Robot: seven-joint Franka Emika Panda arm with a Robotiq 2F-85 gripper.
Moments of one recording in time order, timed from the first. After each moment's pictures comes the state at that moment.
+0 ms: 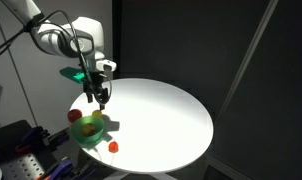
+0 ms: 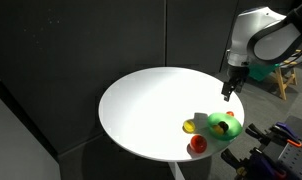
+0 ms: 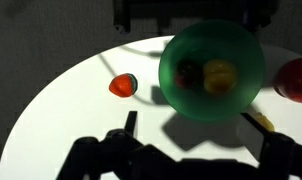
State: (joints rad) arm 0.01 -0.11 -0.06 -2.69 -0.18 2.49 0.15
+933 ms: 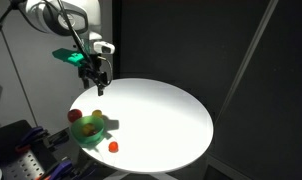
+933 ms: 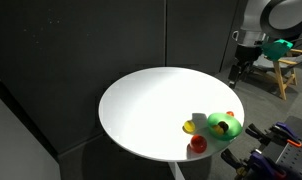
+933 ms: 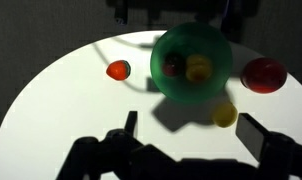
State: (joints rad) arm 0.01 -0.32 -0.06 -2.69 -0.07 2.33 -0.03
